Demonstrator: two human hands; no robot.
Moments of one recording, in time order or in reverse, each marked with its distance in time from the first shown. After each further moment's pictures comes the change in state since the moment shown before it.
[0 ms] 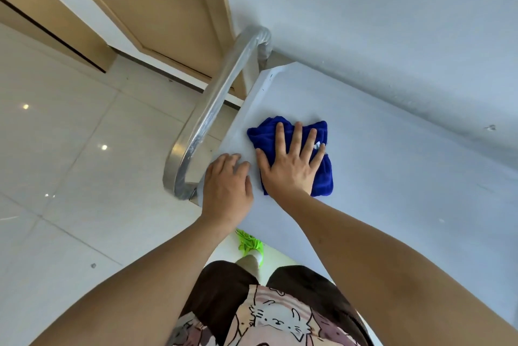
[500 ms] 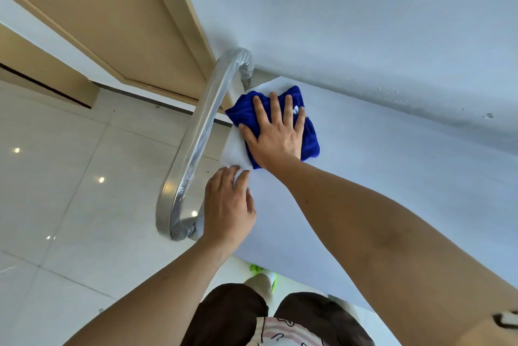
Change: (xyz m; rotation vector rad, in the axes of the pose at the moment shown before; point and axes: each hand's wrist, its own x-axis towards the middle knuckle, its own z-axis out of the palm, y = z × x) left_hand 0.029 -0.002 0.003 0.037 -0.019 0.076; right_hand 0.104 -0.024 -0.015 0.035 0.065 -0.072
